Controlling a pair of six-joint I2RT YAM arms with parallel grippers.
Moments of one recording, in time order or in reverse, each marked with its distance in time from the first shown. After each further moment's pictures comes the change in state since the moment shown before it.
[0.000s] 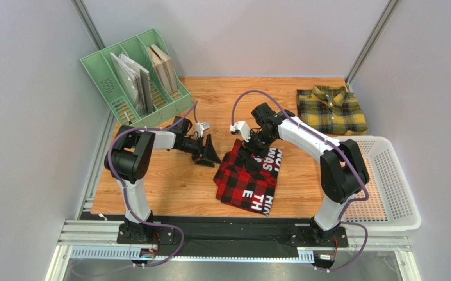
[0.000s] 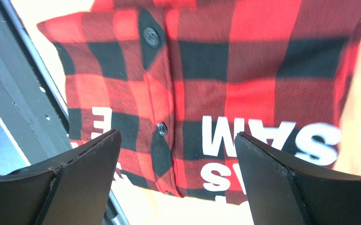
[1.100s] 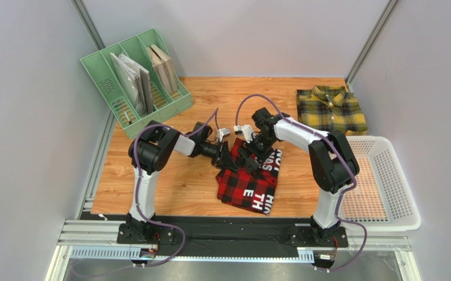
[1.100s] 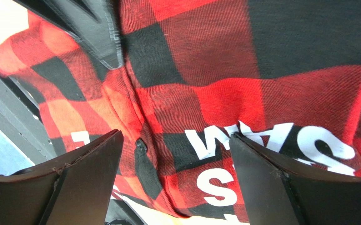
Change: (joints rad) left arm -0.177 0.223 0.053 0.426 0.138 -0.316; right arm -0.041 0.124 -0.039 0.066 0.046 0.204
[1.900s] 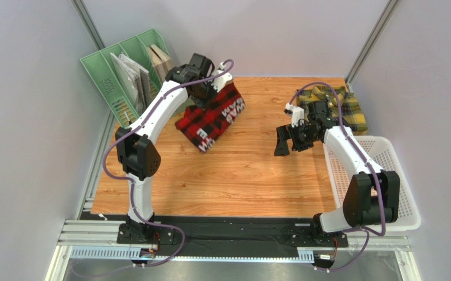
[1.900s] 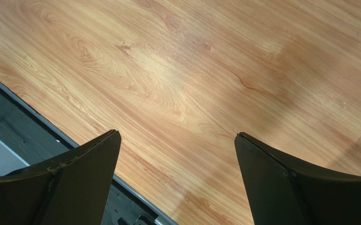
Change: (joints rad) left arm 0.024 -0.117 1.027 -1.306 -0.965 1.055; right arm -0.390 -0.425 -0.177 0.027 -0.041 0.130
